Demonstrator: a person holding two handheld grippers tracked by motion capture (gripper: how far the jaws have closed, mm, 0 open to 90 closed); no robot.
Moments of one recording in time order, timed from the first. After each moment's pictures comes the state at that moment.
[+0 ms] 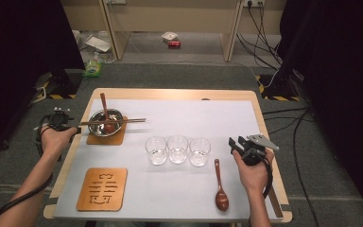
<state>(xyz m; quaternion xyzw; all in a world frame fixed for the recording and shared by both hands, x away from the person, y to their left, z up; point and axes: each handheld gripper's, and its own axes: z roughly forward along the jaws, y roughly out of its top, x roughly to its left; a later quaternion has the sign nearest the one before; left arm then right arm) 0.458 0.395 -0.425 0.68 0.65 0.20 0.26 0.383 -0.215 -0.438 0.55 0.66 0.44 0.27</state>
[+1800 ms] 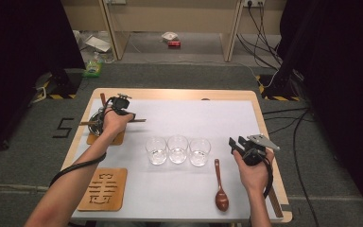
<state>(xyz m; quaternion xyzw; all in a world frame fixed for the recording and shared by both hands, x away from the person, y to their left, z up) 0.541 0.232 -0.433 0.77 0.54 0.18 0.29 0.383 -0.216 -0.439 0.55 0.65 0.45 0.27</state>
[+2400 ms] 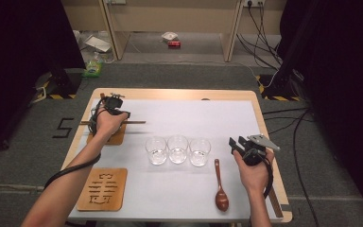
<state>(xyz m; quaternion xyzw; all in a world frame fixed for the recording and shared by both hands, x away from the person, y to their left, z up) 0.530 0.255 -0.422 0.75 0.56 0.19 0.31 0.383 -0.216 -0.439 0.55 0.65 0.45 0.27</state>
